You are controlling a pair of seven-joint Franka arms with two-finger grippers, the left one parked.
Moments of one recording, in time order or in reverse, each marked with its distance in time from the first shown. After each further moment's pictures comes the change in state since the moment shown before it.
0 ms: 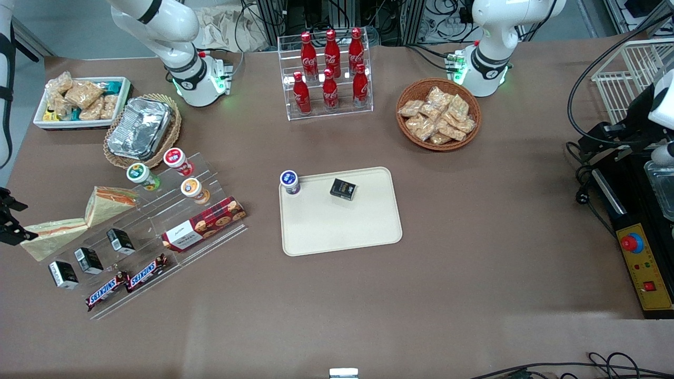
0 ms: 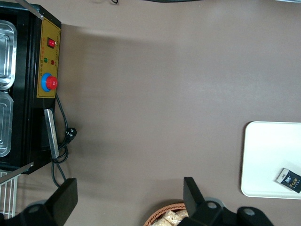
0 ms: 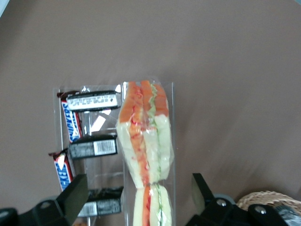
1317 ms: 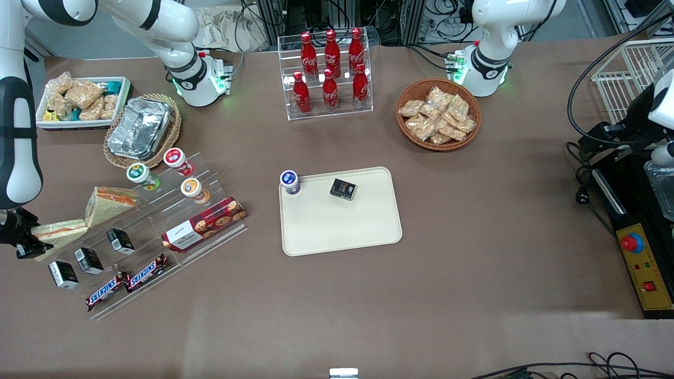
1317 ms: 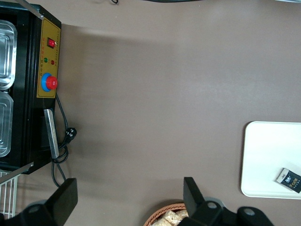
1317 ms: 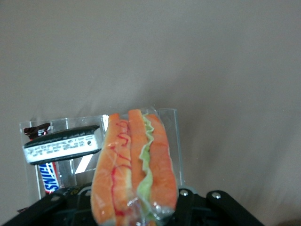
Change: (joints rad) arm -0.001 0.150 -0.030 0.002 -0.018 0.163 0.056
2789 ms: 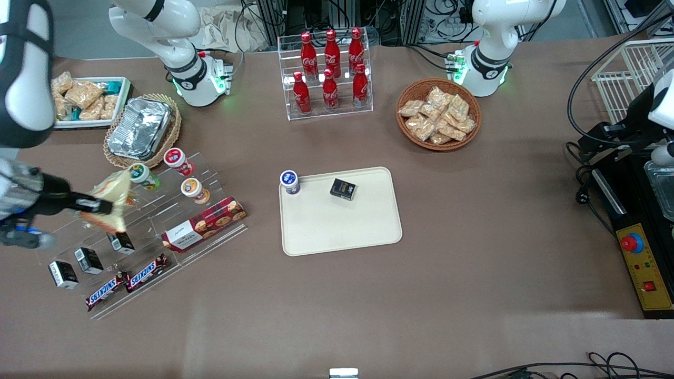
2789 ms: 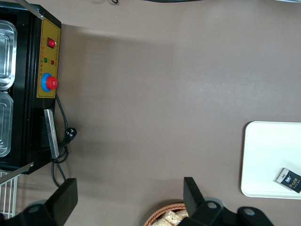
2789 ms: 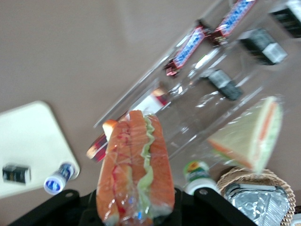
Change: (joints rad) arm 0.302 -0.198 0.149 0.240 0.134 -0.652 -0.523
